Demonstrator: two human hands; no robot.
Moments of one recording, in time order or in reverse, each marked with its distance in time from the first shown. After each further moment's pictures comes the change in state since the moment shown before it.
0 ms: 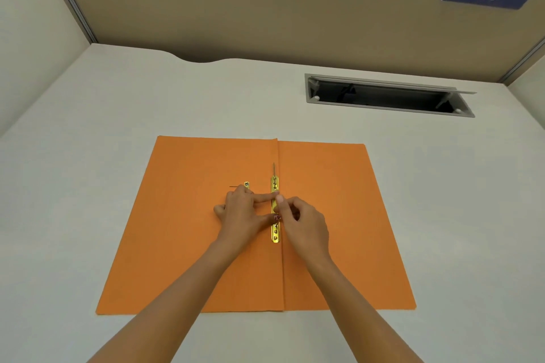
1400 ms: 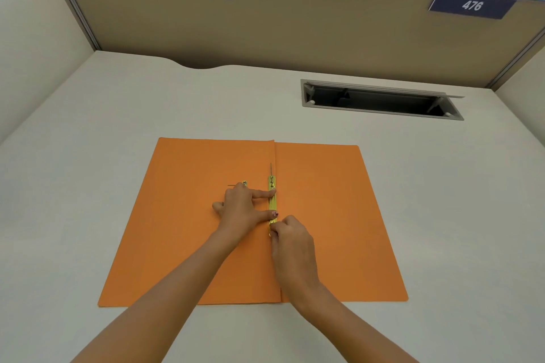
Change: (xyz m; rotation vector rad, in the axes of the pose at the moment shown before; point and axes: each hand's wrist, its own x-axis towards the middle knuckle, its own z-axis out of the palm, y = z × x) left_hand 0.001 0.006 -0.005 0.015 -0.023 -0.039; right_hand -0.050 -0.001 0.013 -0.424 0.082 -0.322
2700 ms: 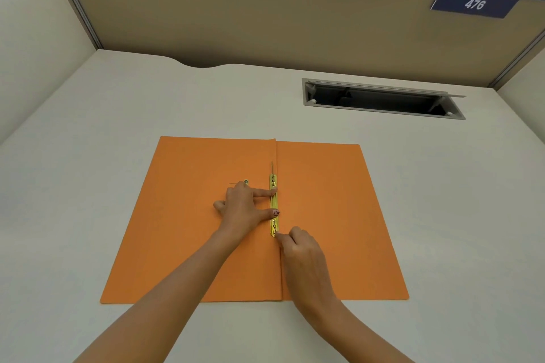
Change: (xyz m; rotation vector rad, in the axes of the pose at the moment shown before) left_hand 0.000 0.000 0.002 0.015 -0.011 -0.005; right_hand -0.020 0.018 -0.006 -0.209 0.087 -0.196
